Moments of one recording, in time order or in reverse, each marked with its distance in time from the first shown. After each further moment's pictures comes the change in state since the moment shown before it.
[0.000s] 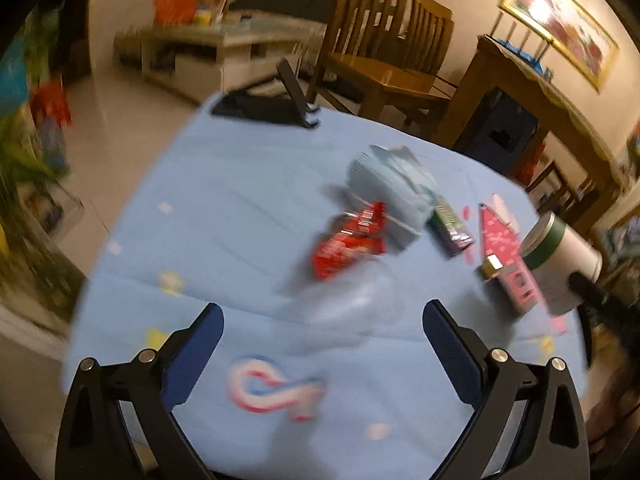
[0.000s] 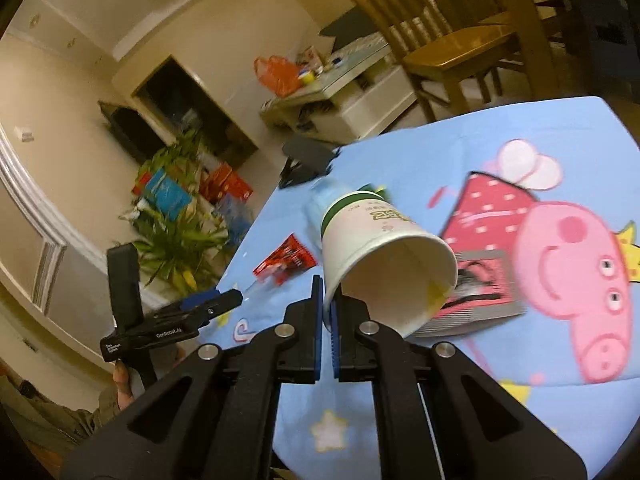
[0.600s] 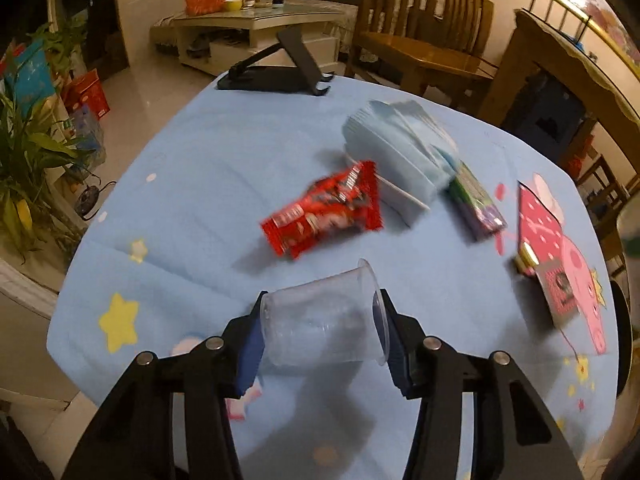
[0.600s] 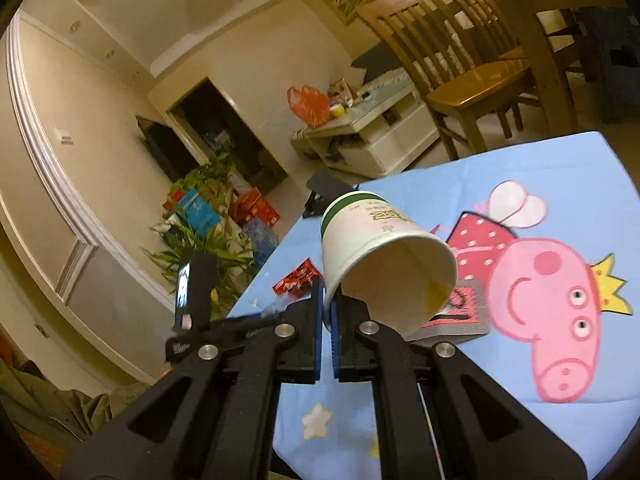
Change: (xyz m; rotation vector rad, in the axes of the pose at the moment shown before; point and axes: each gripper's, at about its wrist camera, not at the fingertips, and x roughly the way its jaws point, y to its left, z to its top) left arm 0.030 -0.041 -0.017 -0.005 0.046 0.209; right arm -0.058 -0.019 0.001 -0.064 -0.131 0.099
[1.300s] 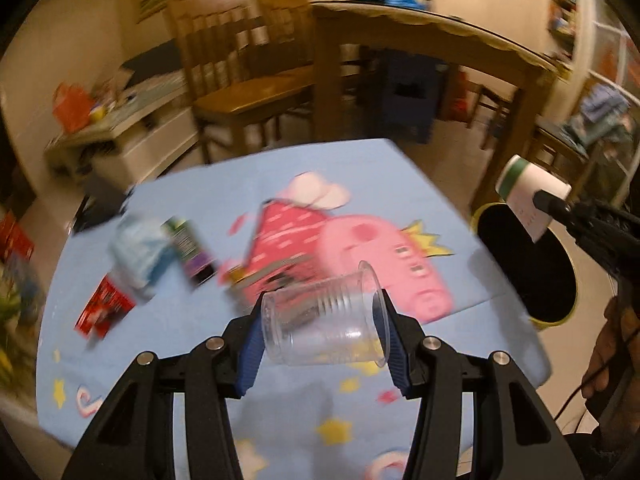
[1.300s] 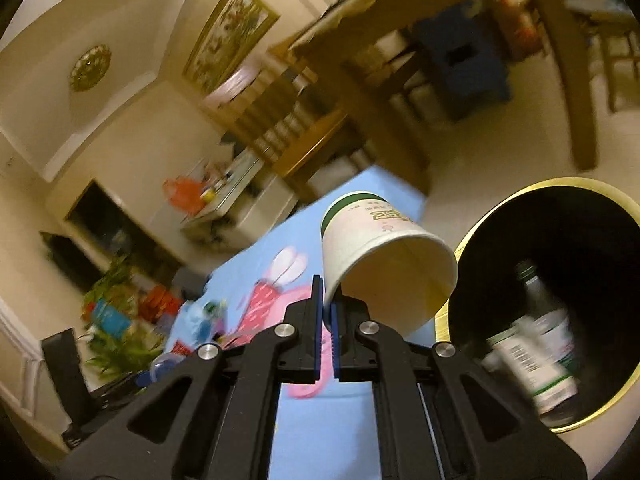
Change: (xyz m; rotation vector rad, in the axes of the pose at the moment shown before) left arm -0.072 -0.216 -0.032 0.463 -0.157 -0.204; right arm -0.182 -0.135 -0.005 0.294 -0.268 -0.453
